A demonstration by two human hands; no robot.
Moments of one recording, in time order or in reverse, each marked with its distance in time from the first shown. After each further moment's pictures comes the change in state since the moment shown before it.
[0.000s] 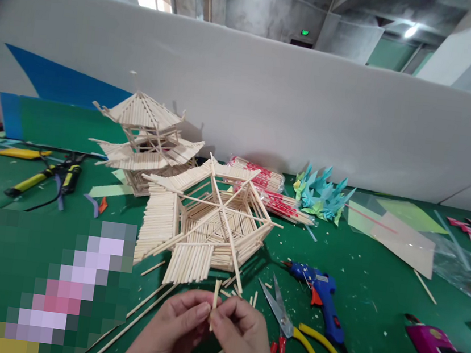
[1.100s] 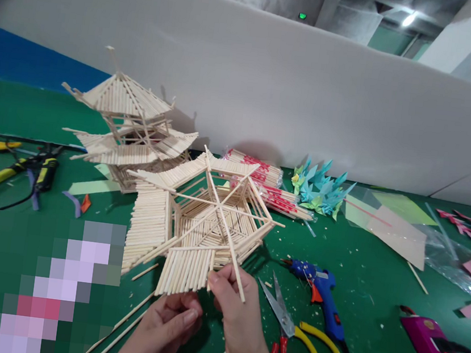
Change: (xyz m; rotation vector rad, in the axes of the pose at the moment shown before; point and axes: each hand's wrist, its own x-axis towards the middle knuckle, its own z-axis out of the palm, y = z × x) left_hand 0.008 -0.004 -0.021 0.028 0.109 0.142; right_hand 0.037 -0.013 0.022 0.031 0.102 -0.035
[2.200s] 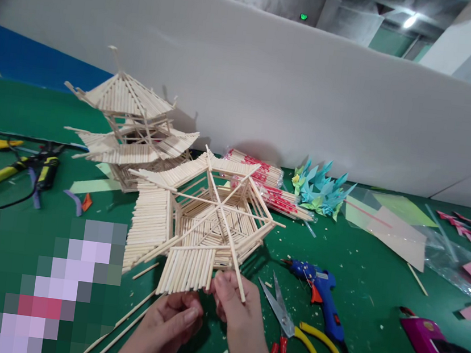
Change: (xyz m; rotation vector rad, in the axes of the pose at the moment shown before) left_hand 0.000 0.001 0.001 0.008 -0.022 -0.020; right_hand -0.009 0.002 -0.008 -0.067 -0.049 -0.014
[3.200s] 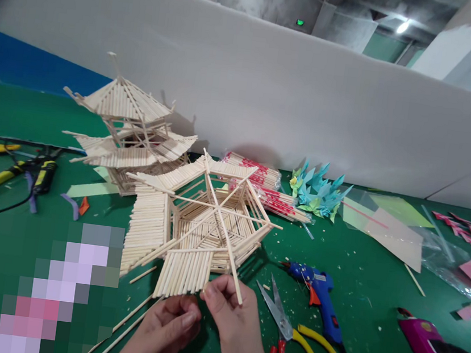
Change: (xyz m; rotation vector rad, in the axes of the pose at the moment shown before) left_hand 0.003 -0.004 -0.003 -0.010 -0.046 -0.008; right_hand -0.002 -0.003 0.001 -0.053 -0.019 -0.011
